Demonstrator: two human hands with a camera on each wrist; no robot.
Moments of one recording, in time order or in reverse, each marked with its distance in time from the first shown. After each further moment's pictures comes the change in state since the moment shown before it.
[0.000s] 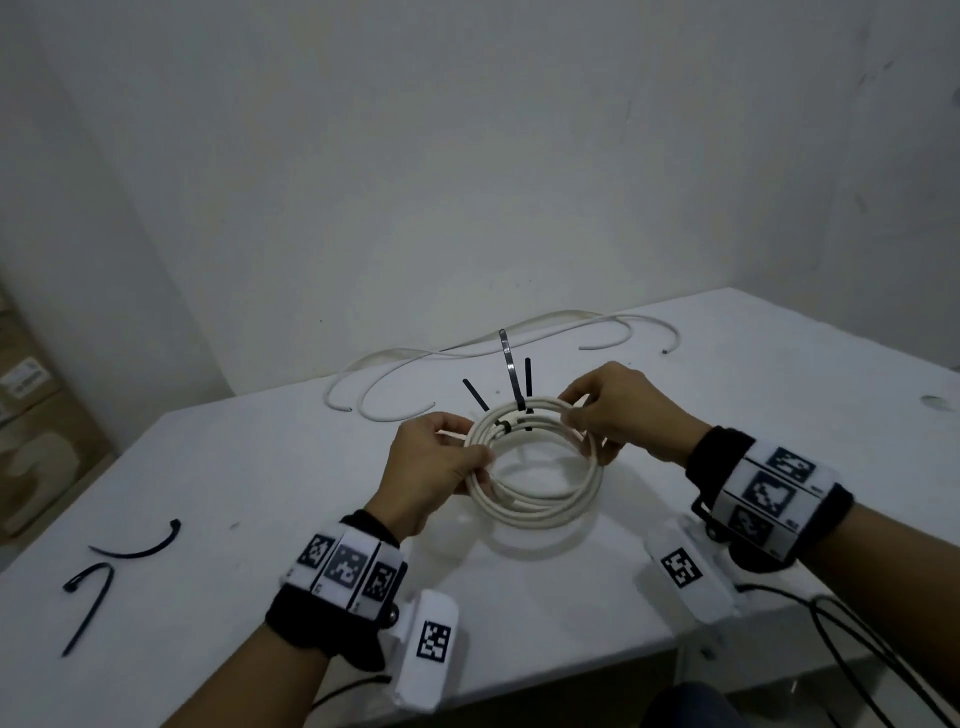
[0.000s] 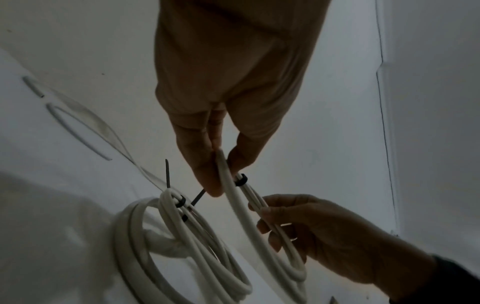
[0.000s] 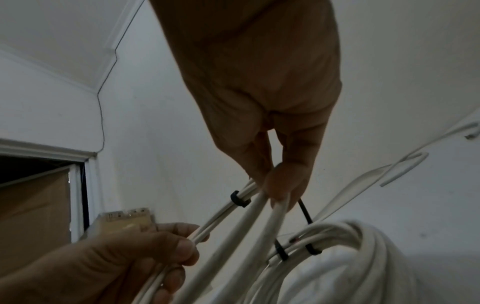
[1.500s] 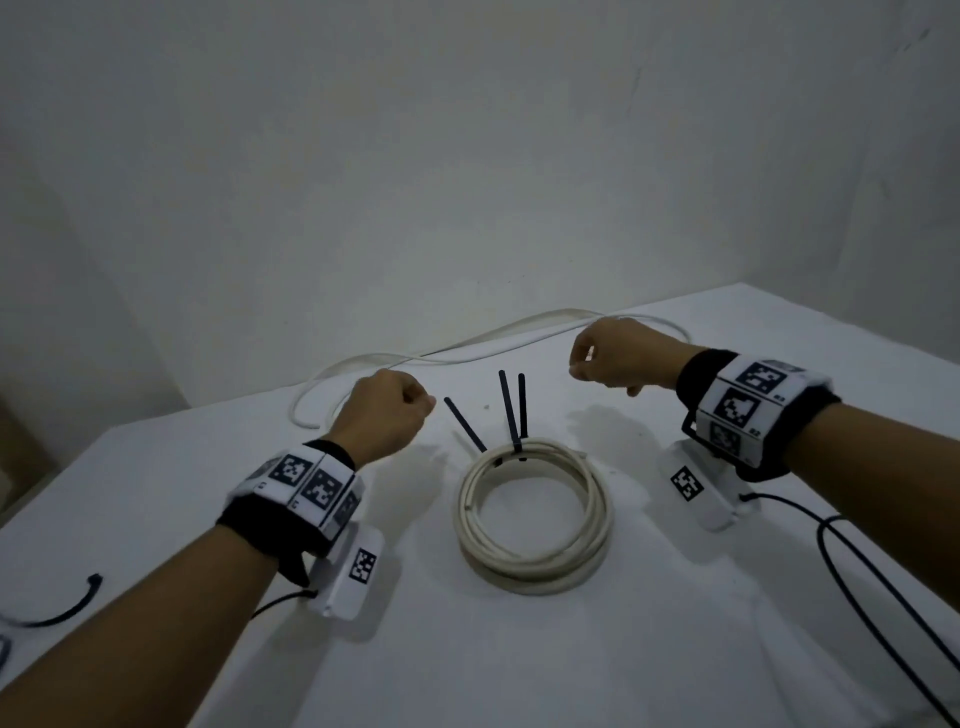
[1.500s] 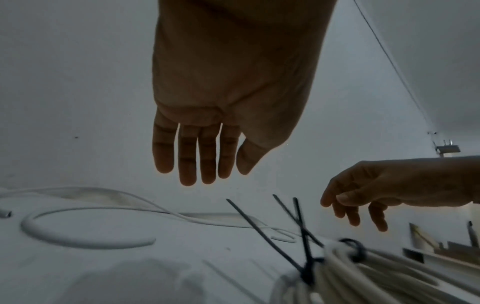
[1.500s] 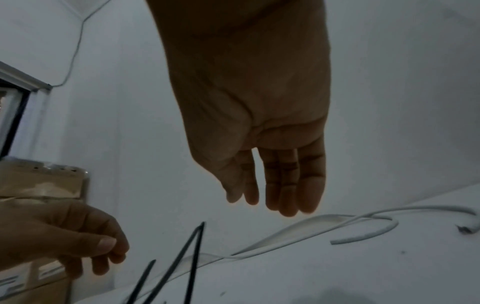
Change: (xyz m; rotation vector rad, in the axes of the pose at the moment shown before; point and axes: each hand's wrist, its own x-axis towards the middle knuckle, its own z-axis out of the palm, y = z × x) left_hand 0.131 0.001 -0.023 0.765 0.058 0.171; right_hand 0.121 0.015 -0.040 -0.547 -0.048 0.019
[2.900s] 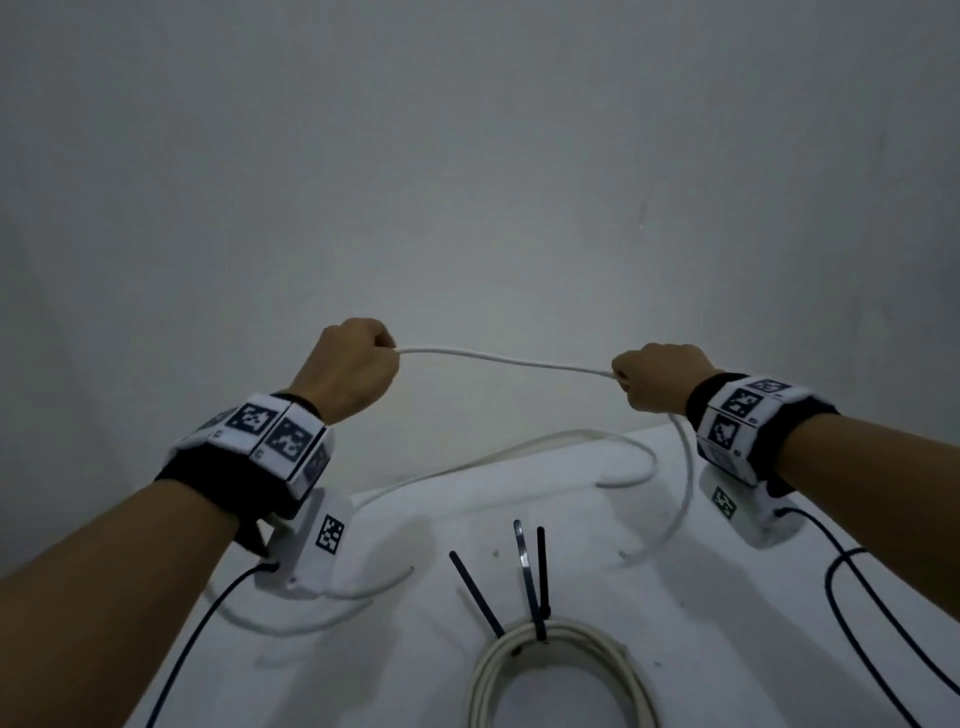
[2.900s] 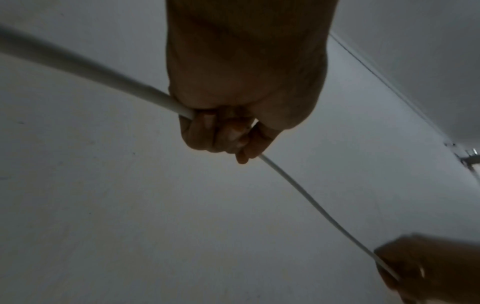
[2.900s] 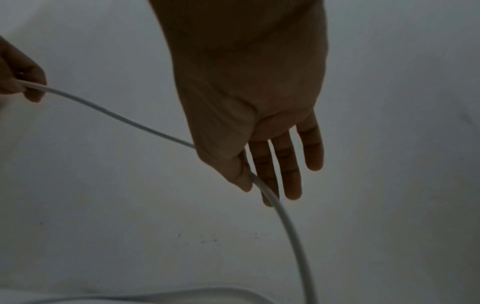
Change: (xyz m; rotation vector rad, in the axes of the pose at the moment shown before) left_hand 0.110 0.058 -0.108 0.038 0.274 0.187; right_hand 0.087 0.009 -0.085 -0.608 0.241 0.077
